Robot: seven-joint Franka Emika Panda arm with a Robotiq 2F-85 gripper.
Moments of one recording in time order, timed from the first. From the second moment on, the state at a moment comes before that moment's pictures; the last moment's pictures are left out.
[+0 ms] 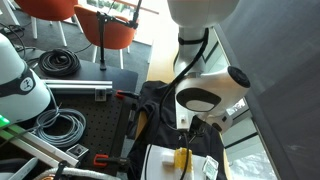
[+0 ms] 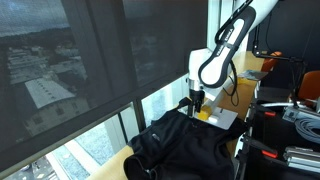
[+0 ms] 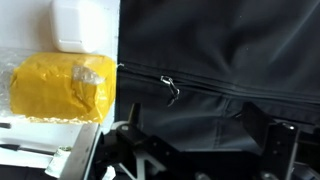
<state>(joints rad) 0.05 0.68 0.03 -2.05 0.00 2.79 -0.01</state>
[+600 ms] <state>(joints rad) 0.05 0.79 0.03 -1.97 -0.01 2.79 -0.01</state>
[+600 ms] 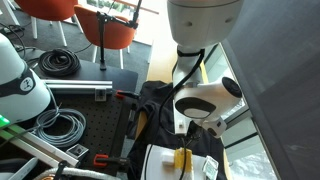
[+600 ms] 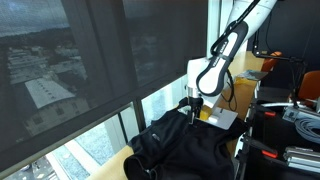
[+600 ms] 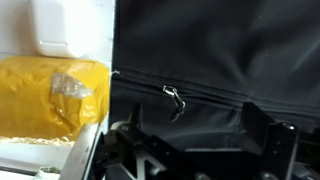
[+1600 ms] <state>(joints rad) 0.07 0.87 0.01 -1.89 -0.02 2.79 -0.01</state>
